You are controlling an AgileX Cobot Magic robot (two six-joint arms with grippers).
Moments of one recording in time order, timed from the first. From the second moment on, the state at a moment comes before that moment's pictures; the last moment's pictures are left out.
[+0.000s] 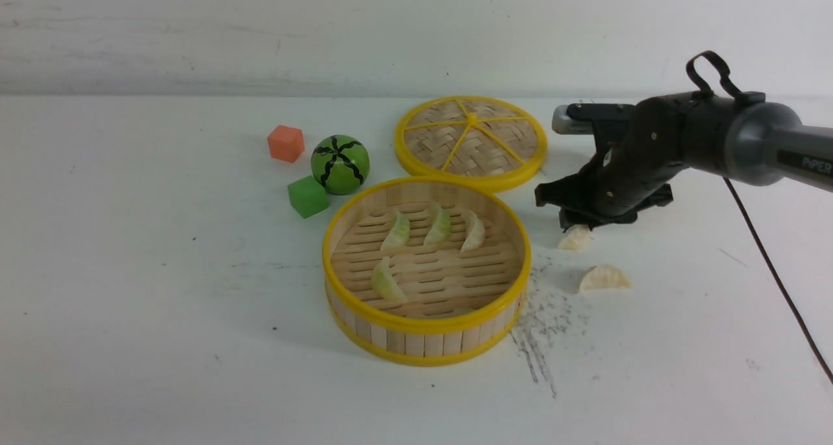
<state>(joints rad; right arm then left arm) 0.23 2.17 -1.67 0.05 0.60 0.21 -0.55 0.20 -0.33 0.79 0.58 -0.72</state>
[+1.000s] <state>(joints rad) 0.26 1.96 -1.69 0.12 0.70 0.04 -0.55 0.20 -0.31 0.81 0.55 -0.72</state>
